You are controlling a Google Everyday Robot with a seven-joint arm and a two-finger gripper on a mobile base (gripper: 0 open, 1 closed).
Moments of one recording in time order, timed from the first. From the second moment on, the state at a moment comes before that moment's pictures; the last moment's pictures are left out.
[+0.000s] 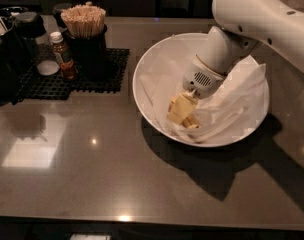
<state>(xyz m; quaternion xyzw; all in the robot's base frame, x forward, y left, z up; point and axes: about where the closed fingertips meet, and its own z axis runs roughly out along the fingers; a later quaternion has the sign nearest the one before) 0.503 -0.059 0.829 -0.52 0.82 0.22 0.06</state>
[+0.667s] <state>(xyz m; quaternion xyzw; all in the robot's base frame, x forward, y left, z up) 0.498 -0.056 0.825 -0.52 0.81 0.25 0.08</state>
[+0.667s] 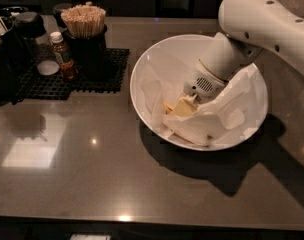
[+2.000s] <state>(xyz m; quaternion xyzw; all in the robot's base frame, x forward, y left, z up) 0.505 -0.067 0.868 -0.54 0.75 0.35 0.15</state>
